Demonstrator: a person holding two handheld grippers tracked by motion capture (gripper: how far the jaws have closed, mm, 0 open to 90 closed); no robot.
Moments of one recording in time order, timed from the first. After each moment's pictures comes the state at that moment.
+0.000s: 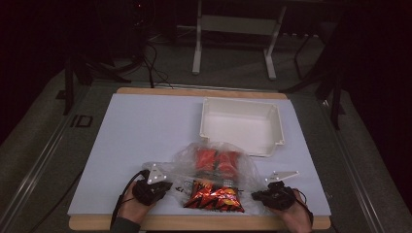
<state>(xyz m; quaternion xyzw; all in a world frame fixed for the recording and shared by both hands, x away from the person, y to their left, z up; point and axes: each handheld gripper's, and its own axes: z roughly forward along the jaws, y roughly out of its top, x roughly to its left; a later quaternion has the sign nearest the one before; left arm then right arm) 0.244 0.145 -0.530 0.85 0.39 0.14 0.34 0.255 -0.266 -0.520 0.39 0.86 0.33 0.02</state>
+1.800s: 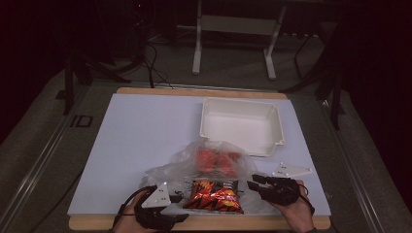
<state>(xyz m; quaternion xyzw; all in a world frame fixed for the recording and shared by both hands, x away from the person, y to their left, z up) 0.188 0.124 -0.489 0.88 0.21 0.05 0.43 0.247 -0.256 -0.468 0.35 0.83 0.43 0.09</state>
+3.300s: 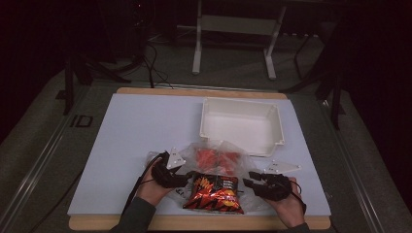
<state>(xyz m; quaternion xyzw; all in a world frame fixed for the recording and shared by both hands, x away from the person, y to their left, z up) 0.282 0.098 -0.497 0.85 0.32 0.18 0.37 0.263 -0.244 -0.487 0.36 0.83 0.41 0.11</state>
